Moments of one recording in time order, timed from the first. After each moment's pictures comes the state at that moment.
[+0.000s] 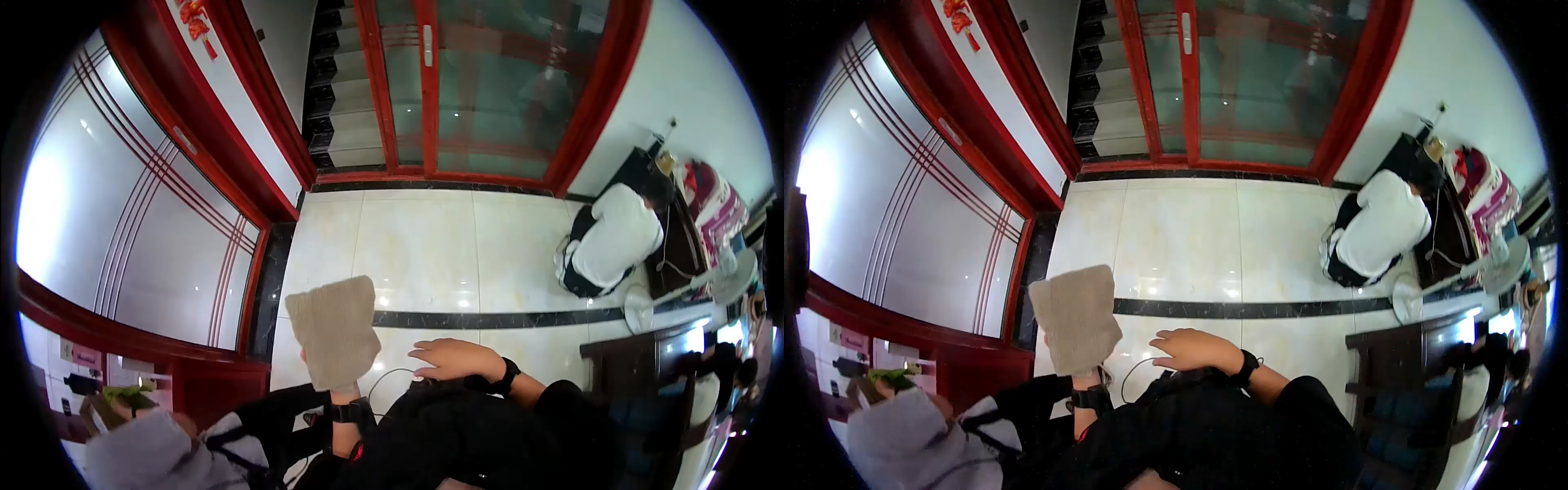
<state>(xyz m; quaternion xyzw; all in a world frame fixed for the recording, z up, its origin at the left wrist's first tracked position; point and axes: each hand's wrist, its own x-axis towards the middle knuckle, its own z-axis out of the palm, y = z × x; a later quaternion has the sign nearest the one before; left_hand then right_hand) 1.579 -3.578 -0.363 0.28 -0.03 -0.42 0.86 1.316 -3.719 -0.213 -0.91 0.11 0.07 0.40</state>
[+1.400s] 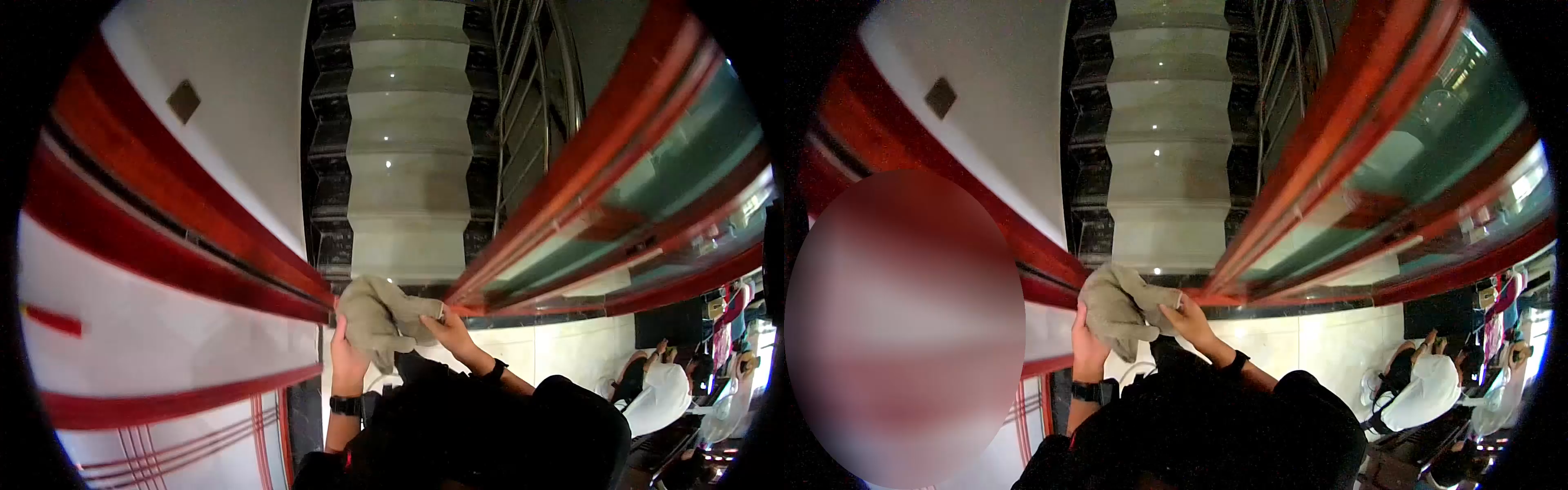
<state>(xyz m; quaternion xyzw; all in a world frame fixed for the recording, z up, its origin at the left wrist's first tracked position) 2.216 -4.547 -0.276 0.24 0.03 -0.65 0.72 2.012 -4.641 -0.316 -0.55 0.36 -0.32 0.69</state>
